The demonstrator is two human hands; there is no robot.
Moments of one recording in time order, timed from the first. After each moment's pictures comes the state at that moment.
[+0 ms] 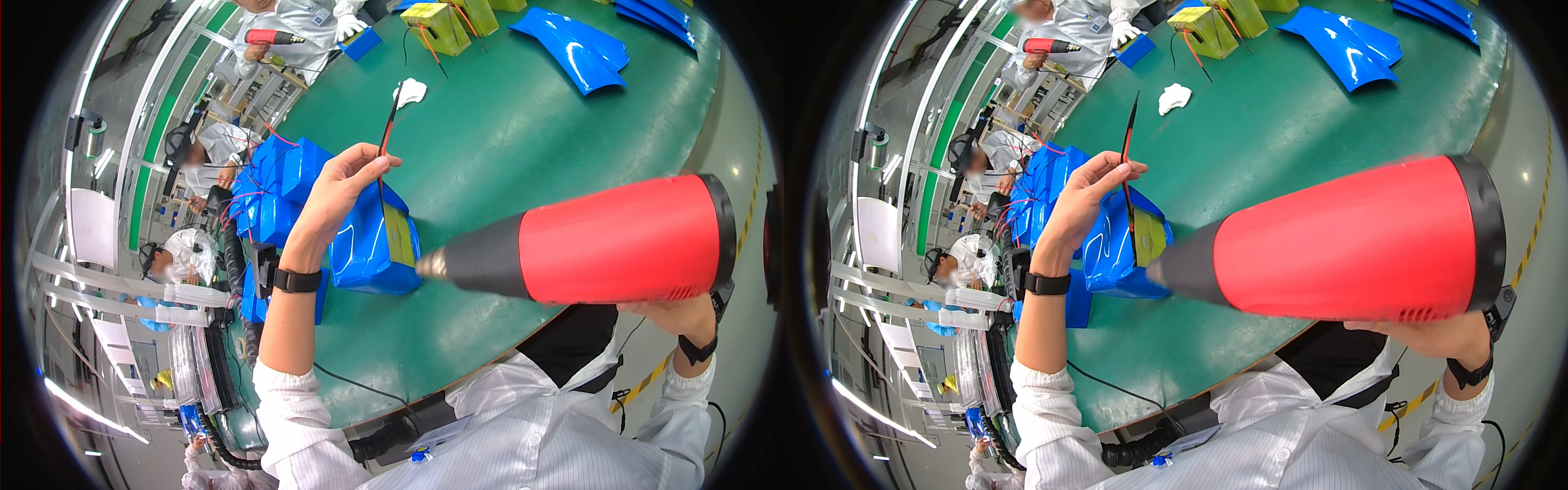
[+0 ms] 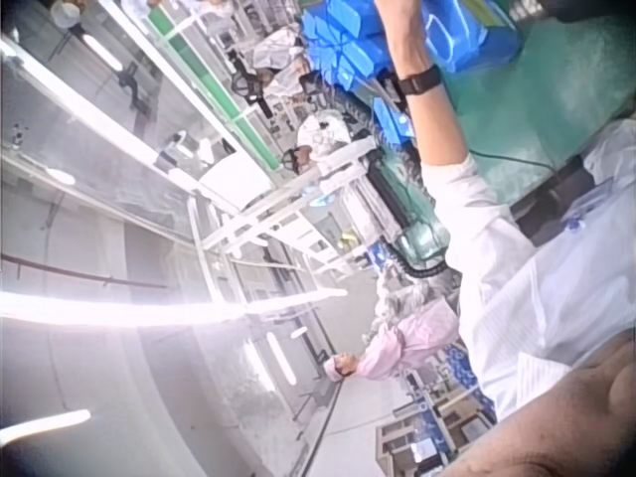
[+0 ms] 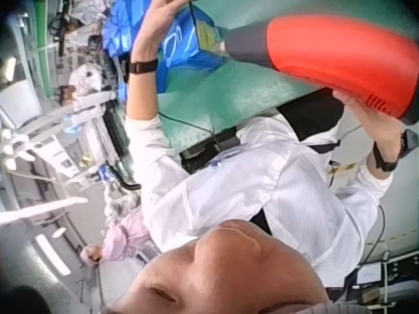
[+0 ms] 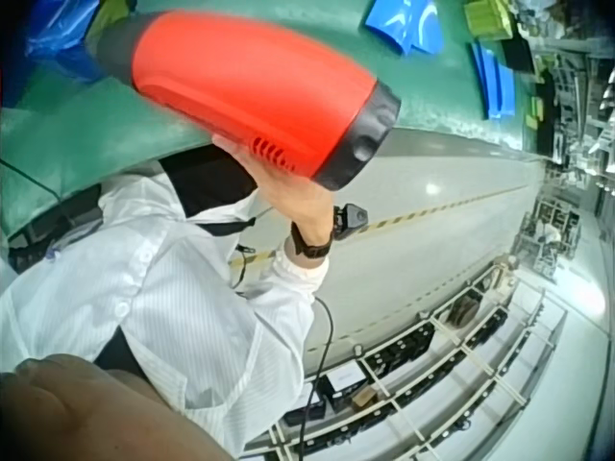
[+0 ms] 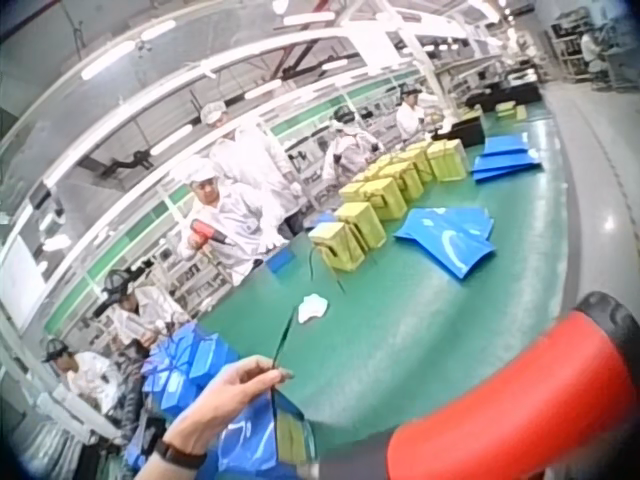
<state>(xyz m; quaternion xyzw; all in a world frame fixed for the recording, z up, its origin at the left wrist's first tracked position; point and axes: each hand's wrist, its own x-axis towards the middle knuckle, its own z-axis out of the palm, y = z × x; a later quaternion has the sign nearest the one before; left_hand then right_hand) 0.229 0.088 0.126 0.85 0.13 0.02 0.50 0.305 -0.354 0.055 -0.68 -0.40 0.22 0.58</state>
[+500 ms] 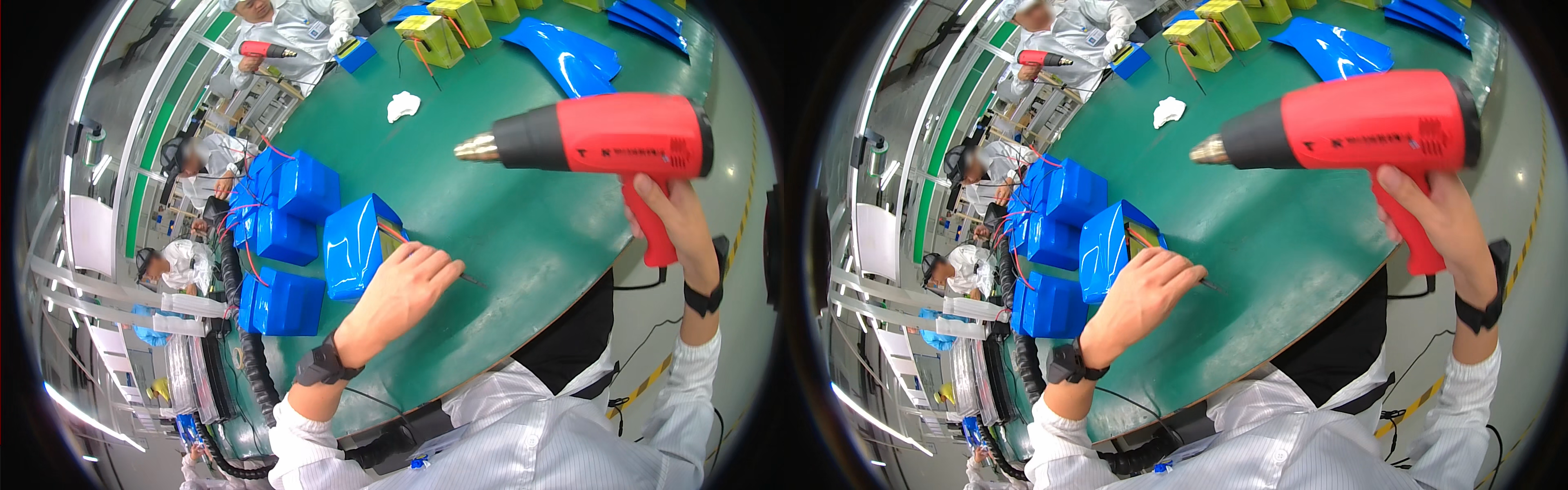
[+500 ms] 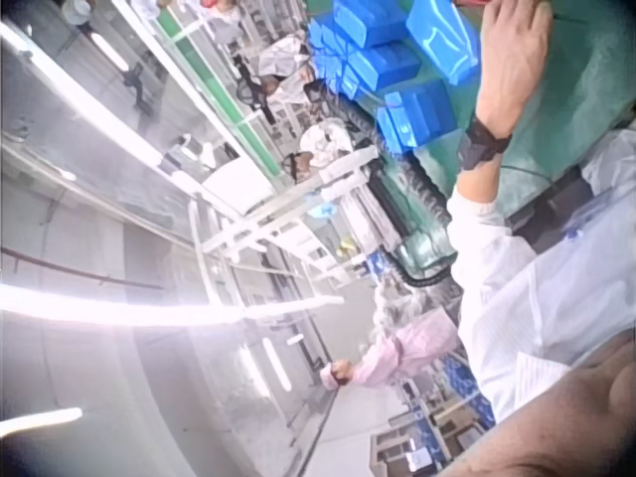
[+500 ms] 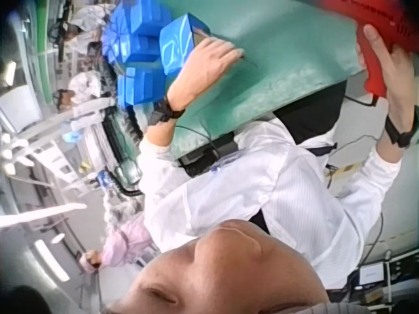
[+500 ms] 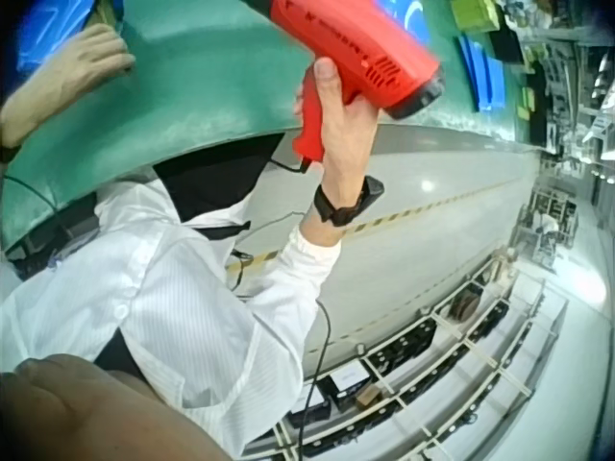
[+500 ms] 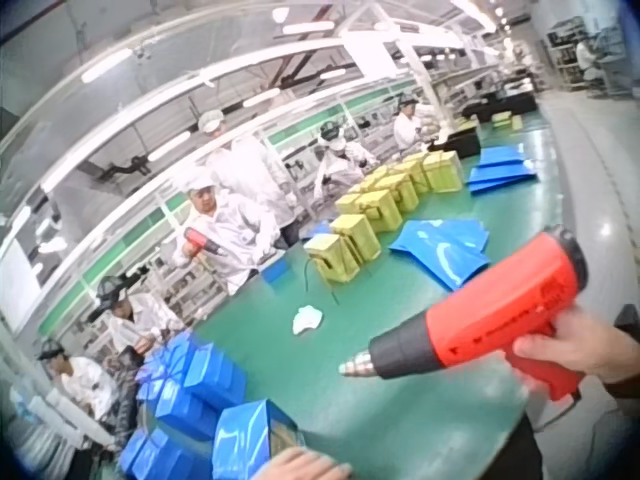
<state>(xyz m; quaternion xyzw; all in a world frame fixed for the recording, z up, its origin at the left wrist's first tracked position) 0.172 -0.009 0.089 0.98 -0.19 0.03 0.00 0.369 -0.323 0.074 -0.68 -0.20 0.16 0.68</state>
